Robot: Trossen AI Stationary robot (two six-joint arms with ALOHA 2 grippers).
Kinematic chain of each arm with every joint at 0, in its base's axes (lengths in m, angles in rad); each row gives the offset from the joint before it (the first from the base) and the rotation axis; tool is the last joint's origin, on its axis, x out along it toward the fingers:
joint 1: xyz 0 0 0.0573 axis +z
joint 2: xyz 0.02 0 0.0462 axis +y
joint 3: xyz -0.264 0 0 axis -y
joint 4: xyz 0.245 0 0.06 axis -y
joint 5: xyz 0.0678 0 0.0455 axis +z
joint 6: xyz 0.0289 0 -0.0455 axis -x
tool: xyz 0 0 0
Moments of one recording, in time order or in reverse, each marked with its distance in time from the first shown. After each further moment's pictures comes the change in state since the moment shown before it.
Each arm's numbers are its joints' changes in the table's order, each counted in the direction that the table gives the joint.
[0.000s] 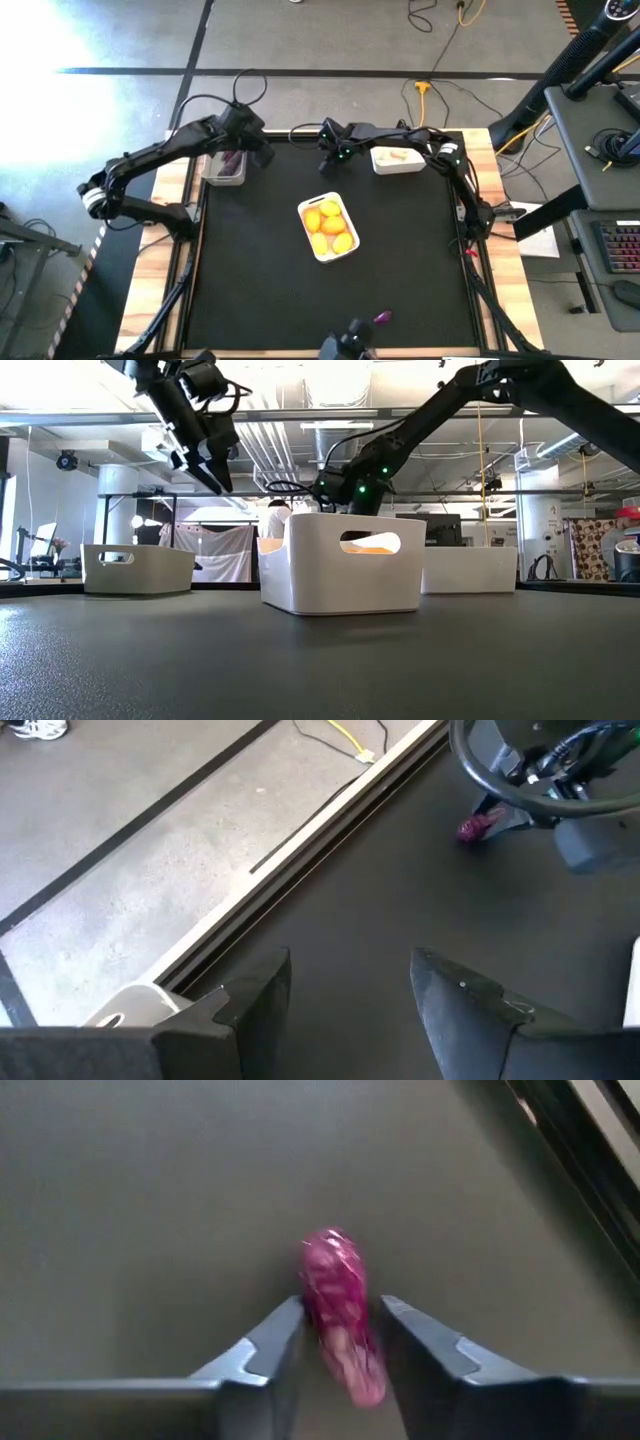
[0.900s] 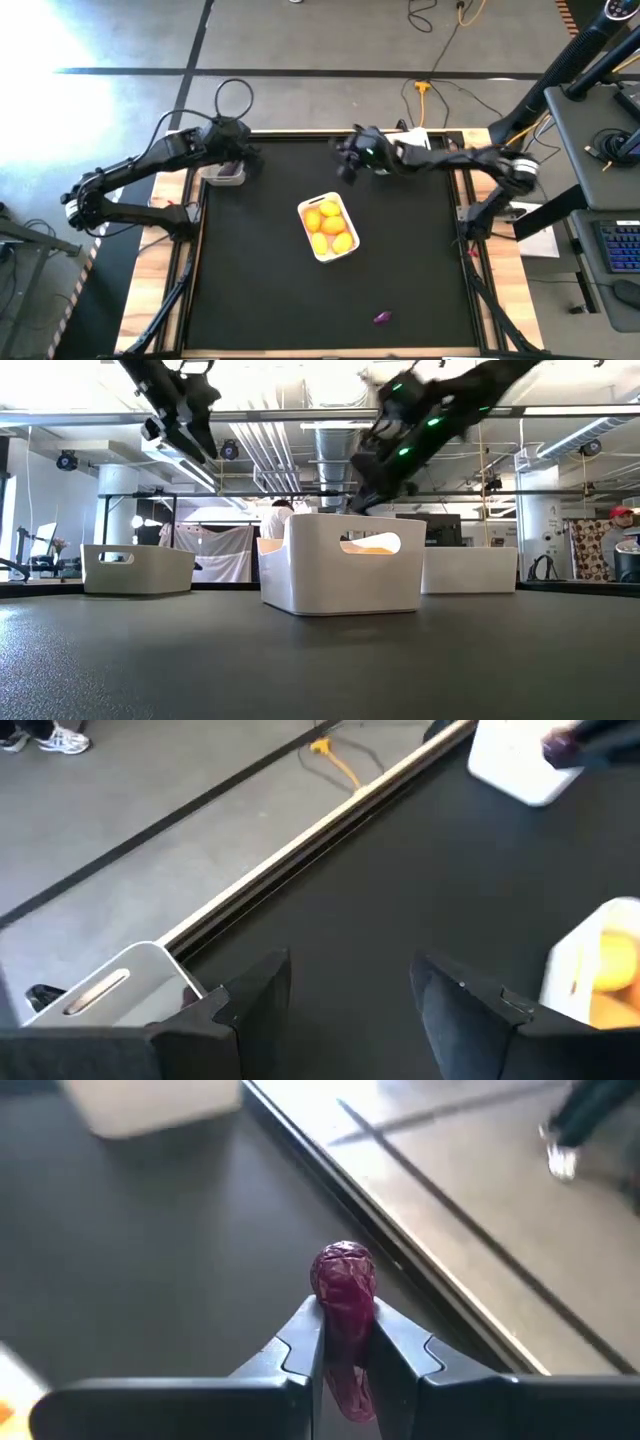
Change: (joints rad) left arm -0.182 -0.194 0.000 -0.133 0.140 0.195; right arm 0.145 -0.634 -0.673 0.605 -0.215 0.031
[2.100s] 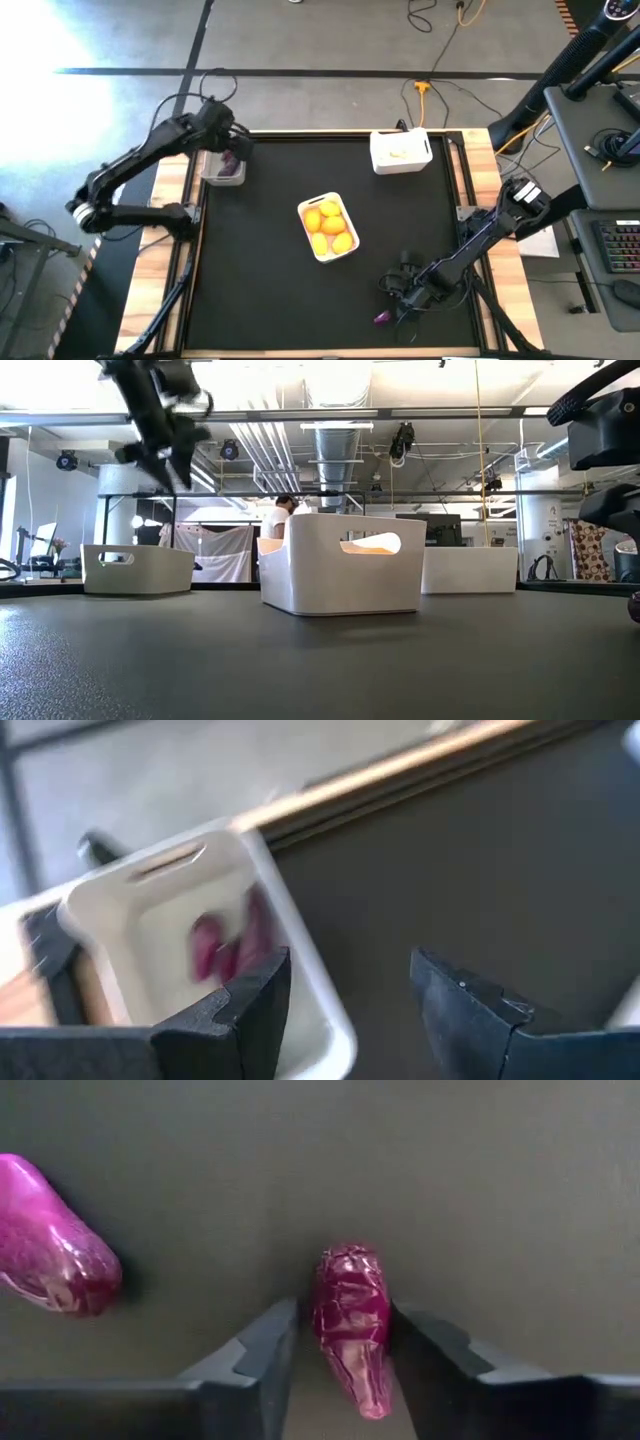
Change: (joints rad) left arm 0.316 0.074 0.009 -0.148 -0.132 0.092; right arm 1.094 0.102 -0.177 -0.508 -0.024 -0.878
